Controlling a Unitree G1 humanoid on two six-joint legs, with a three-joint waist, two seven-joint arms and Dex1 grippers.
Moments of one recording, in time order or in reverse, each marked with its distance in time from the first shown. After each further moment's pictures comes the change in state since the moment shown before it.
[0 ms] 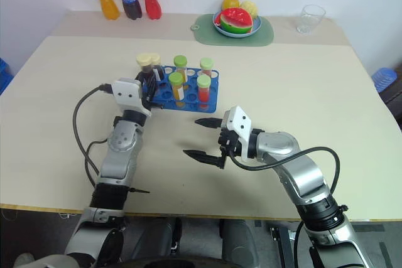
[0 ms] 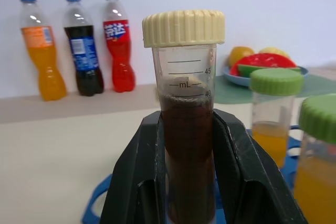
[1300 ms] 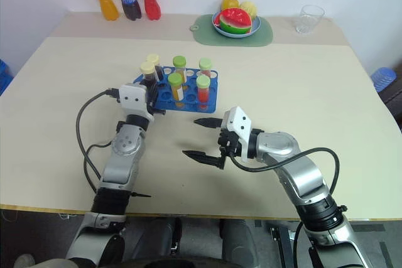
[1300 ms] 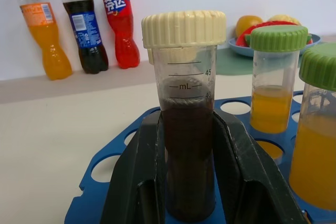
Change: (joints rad) left arm 0.044 -0.015 -0.022 -0.042 0.069 0.093 0.054; right arm 0.003 0.005 0.001 0.005 -0.006 -0.027 0.013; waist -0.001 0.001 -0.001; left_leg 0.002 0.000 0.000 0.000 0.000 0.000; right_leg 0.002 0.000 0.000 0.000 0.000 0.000
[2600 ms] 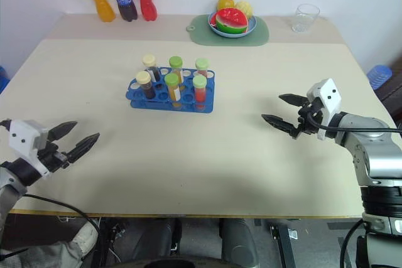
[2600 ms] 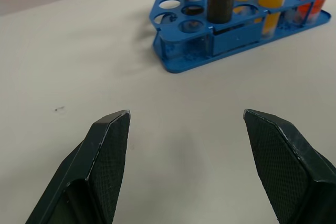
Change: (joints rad) left arm 0.612 0.615 0.511 -0.528 -0.602 0.435 -0.658; right arm 0.000 -0.304 -0.400 0.353 0.026 -0.004 0.078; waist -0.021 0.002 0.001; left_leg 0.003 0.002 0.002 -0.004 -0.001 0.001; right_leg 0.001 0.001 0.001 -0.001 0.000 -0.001
